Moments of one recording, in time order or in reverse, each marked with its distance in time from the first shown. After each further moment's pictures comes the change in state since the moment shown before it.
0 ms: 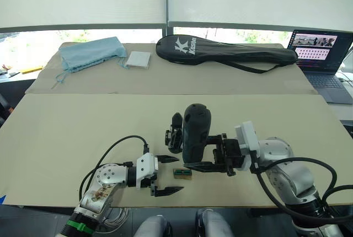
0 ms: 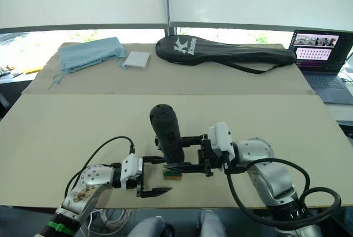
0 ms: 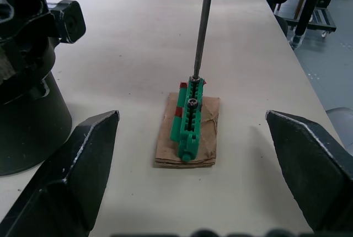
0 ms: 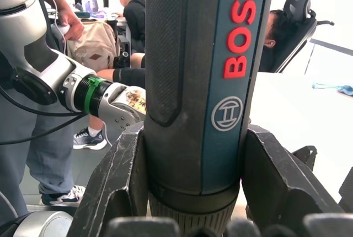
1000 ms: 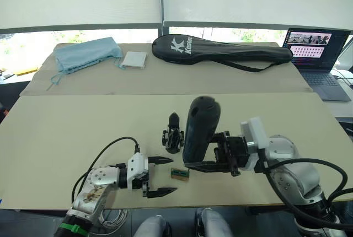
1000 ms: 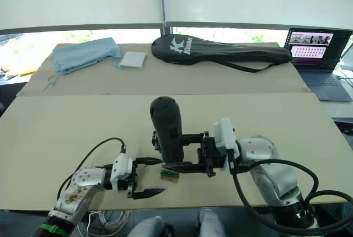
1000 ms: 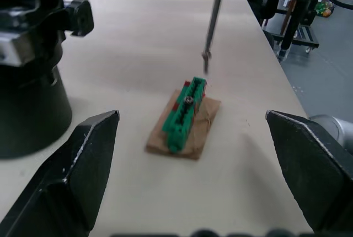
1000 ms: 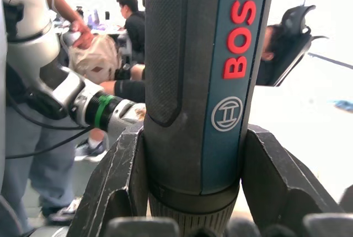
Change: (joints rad) left arm 0.048 0.050 0.091 0.028 -0.137 -0.023 -0.110; right arm -0.025 -0.020 -0.051 -0.078 0.113 0.083 -0.040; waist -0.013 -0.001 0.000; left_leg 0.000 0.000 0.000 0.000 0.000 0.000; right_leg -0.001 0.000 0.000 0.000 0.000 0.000
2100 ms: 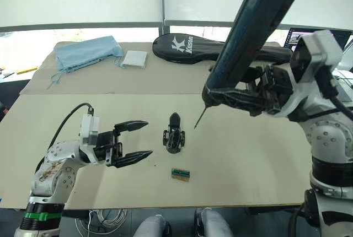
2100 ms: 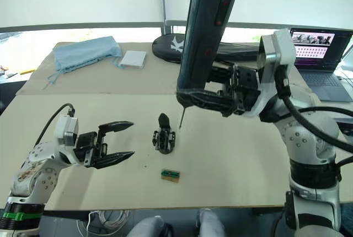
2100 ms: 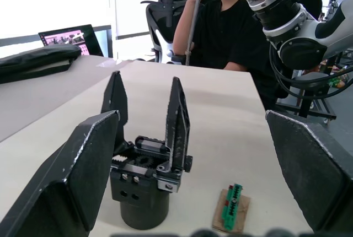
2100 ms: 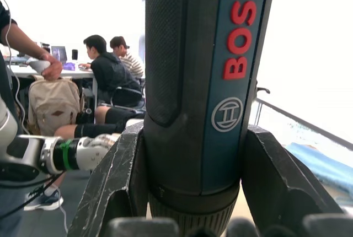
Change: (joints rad) left arm -0.129 0.108 0.310 -0.158 -0.368 0.285 -0.049; right arm -0.405 -0.084 -0.212 0.134 0.300 0.242 -0.144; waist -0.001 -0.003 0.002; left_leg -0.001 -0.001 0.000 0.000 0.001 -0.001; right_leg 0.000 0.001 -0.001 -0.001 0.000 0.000
